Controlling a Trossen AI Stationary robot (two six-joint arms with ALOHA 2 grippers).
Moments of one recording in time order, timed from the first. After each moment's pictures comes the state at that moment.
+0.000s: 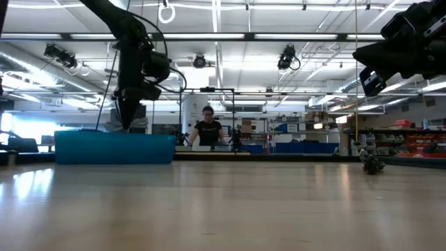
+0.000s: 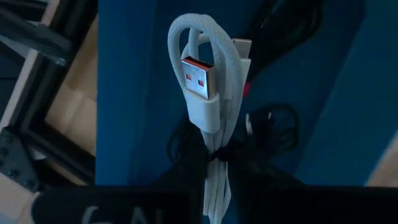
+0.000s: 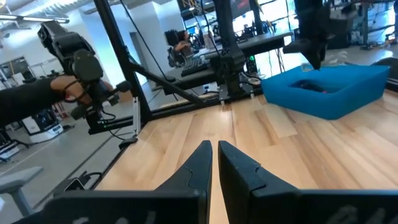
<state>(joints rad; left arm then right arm) 0.81 1.62 1.19 -1.05 -0.15 0.17 -0.04 0.15 0.01 0.16 -0.16 0.27</state>
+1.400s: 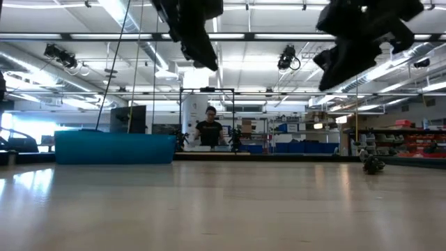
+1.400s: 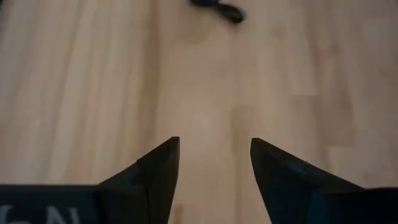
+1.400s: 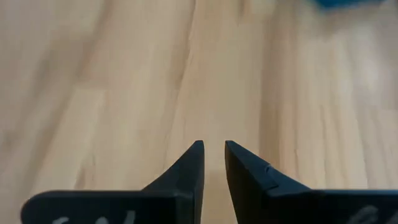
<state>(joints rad) 0.09 1.59 1.34 -0.64 0.06 0.06 -0.01 1.04 0.72 -0.50 -0.01 -0.16</state>
